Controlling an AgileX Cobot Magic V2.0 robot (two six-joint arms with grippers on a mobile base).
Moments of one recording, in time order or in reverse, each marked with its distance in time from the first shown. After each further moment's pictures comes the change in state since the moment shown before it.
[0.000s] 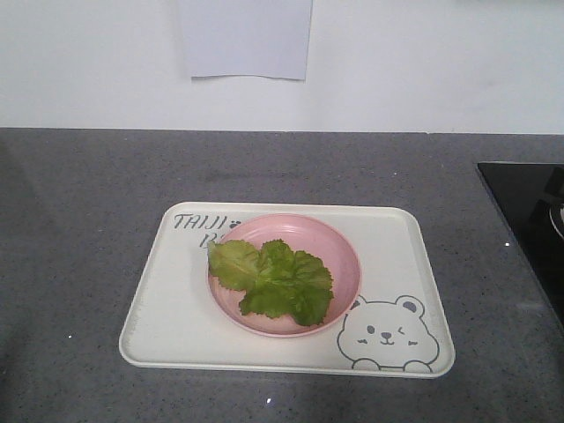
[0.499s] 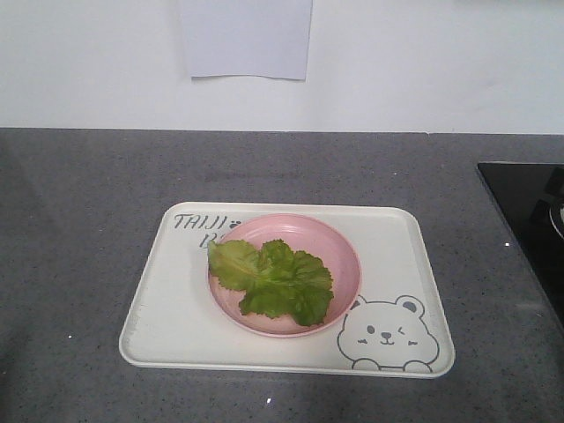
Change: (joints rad) left arm 0.000 0.000 0.000 0.000 0.000 0.000; right arm 0.000 0.000 0.000 0.003 -0.007 0.000
